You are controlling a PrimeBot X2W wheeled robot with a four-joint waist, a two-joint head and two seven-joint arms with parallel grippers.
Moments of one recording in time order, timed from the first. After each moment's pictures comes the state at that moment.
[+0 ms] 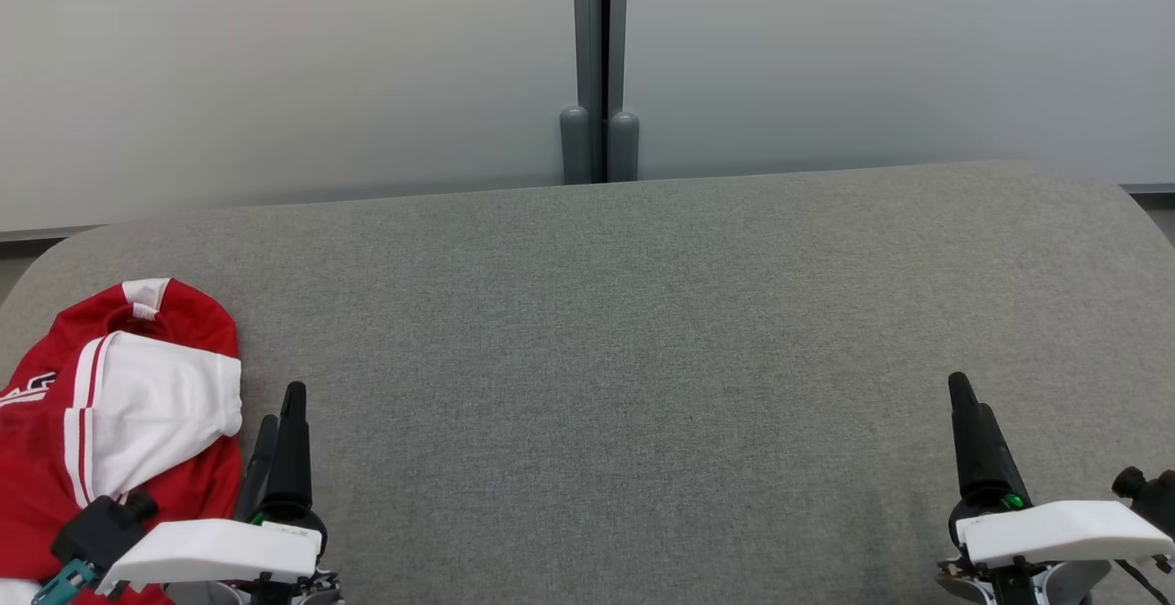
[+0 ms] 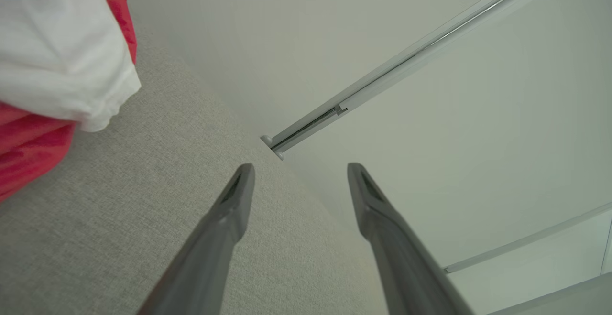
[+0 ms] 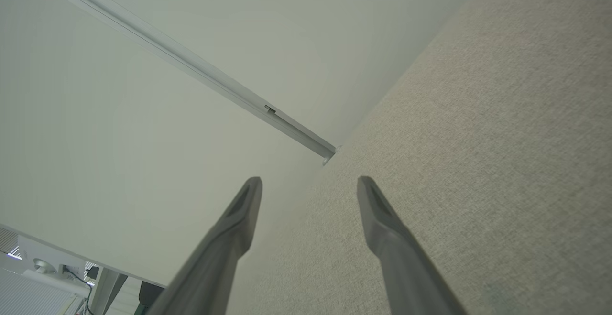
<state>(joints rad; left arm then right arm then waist) -0.01 0.04 0.03 0.16 -1.07 -0.07 -0.03 -0.04 -0.04 0.02 0.22 1.02 0.13 -0.02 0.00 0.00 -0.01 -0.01</state>
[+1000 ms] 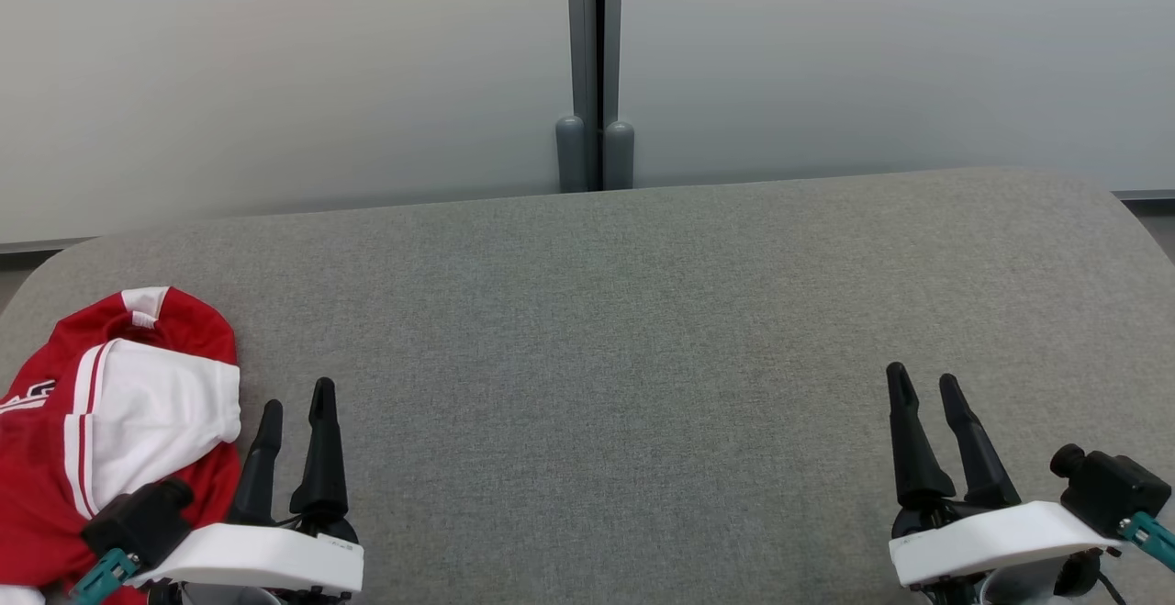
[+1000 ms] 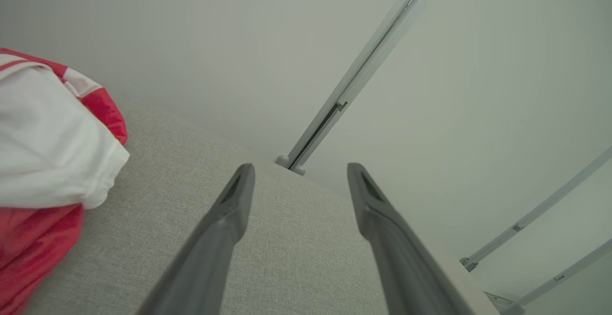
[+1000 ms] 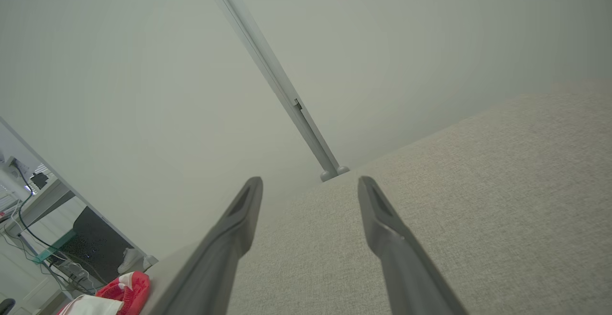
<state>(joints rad) 0.01 0.04 -0.03 0.12 -0.71 -0.05 -0.12 -0.03 -0.04 0.11 0.15 0.61 0.13 -0.12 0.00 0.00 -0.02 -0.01</state>
